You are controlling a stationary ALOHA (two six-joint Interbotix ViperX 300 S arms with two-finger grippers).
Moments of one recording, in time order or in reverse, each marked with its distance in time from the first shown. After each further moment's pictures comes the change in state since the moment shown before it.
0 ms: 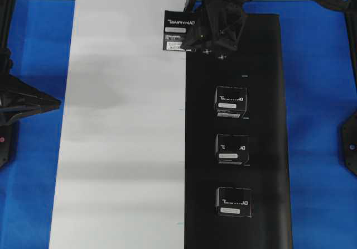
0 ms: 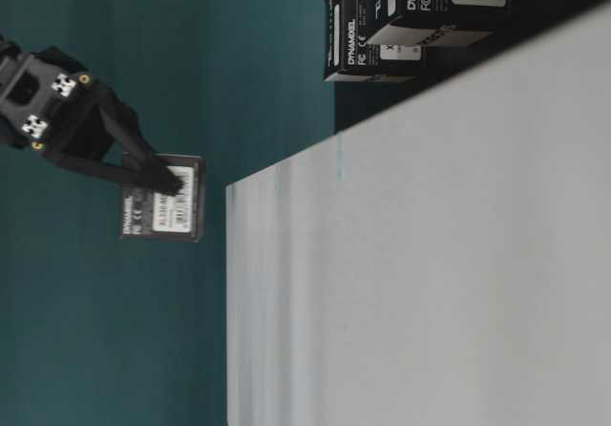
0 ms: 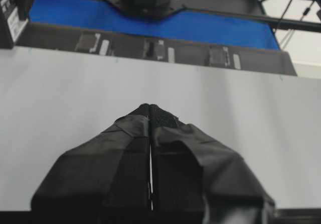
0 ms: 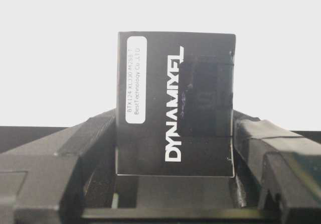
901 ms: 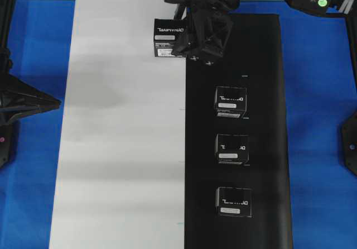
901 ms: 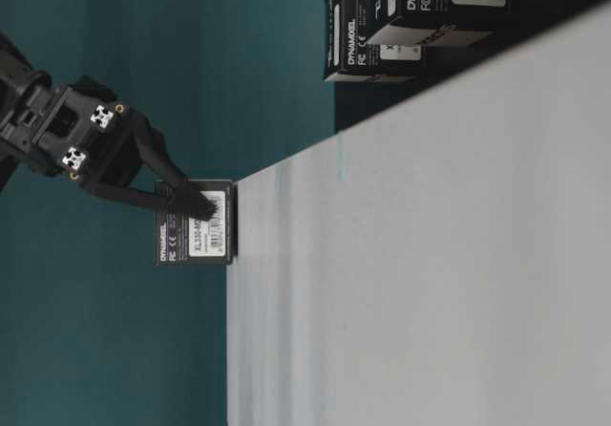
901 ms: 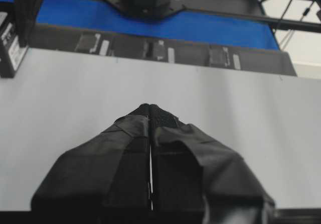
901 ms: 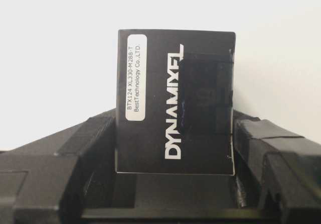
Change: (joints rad) left arm 0.000 -0.003 0.000 0.000 0.002 0.000; right arm 0.026 0.071 -0.026 -0.009 -0.035 0.008
